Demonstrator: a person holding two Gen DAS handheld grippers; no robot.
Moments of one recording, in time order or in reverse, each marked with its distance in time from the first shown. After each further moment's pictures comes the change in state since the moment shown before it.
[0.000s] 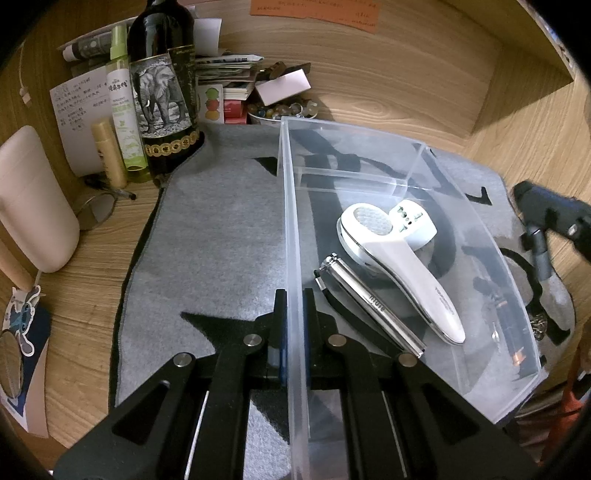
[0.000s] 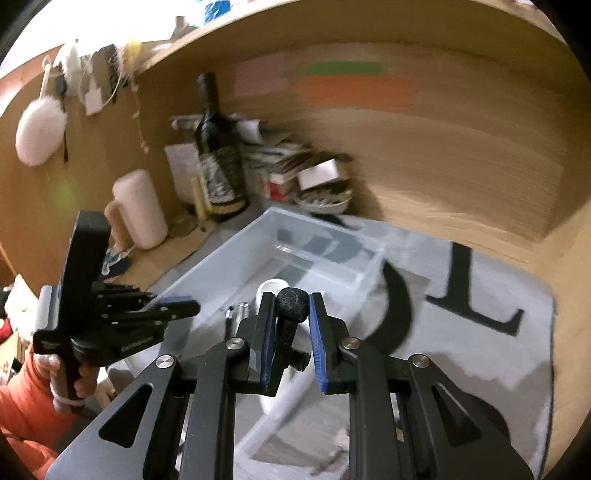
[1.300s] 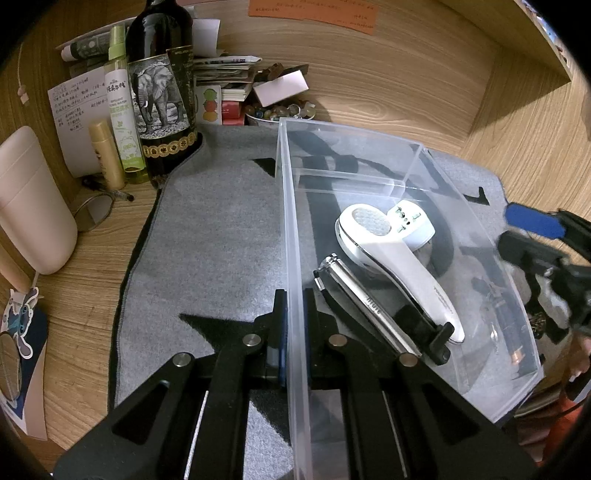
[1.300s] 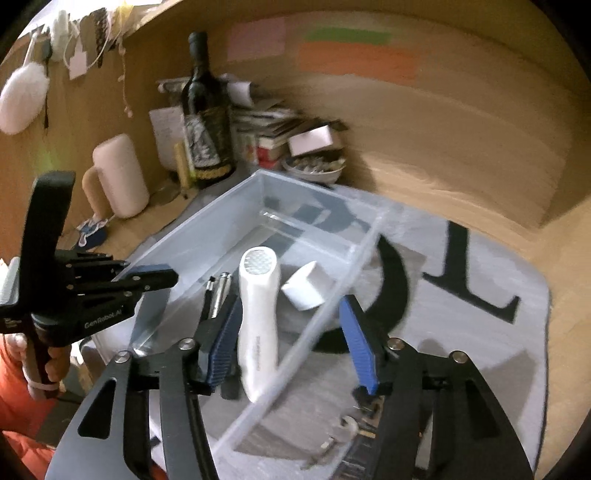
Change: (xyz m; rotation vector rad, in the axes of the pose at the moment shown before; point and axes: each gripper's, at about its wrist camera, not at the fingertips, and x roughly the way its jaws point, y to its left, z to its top) left arm -0.001 0.004 -0.002 0.002 -0.006 -0.016; right arm 0.012 -0.002 -0.008 -0.010 0.085 -0.084
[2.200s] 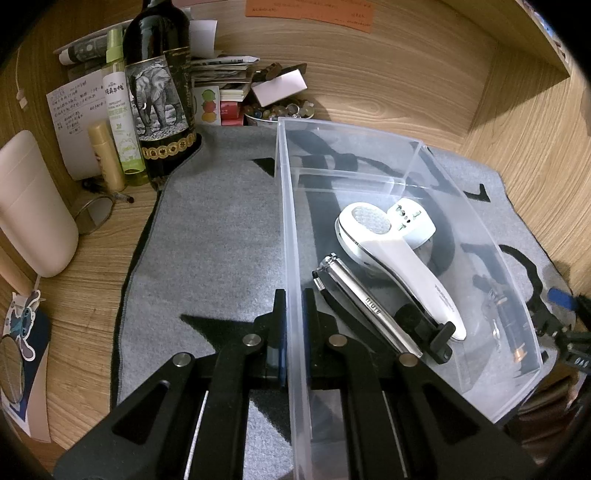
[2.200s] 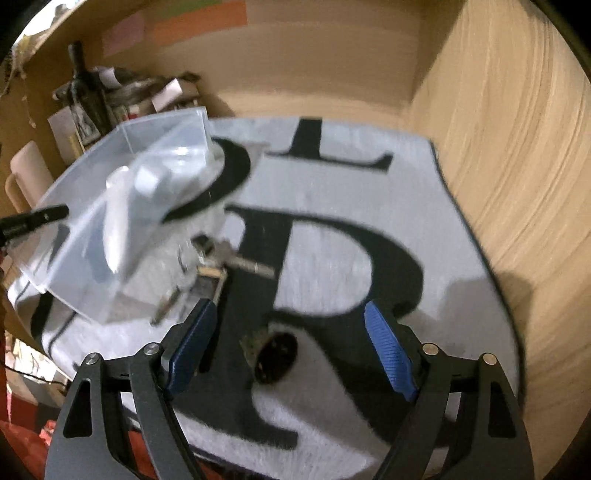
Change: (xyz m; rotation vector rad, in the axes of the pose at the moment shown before) left arm 0.000 0.000 0.000 0.007 0.001 0.005; right arm -0.038 -0.084 -0.119 0.281 0.122 -0.270
